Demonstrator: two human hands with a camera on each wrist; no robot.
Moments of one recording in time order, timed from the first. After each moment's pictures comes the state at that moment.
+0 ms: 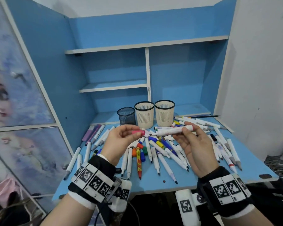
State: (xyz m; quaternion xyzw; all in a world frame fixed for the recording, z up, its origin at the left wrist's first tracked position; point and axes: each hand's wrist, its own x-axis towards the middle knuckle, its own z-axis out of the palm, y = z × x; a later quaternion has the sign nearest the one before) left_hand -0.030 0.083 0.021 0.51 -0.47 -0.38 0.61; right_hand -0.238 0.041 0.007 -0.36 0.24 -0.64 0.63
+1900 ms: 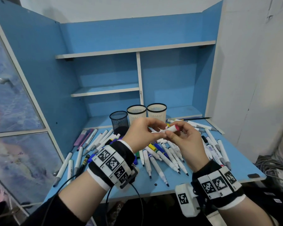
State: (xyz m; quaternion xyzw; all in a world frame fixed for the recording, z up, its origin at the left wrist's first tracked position) left_hand -0.100 0.056 0.063 0.54 -0.70 -0.21 0.41; right_hand -0.249 0.027 0.012 -0.56 0.28 -0.61 0.49
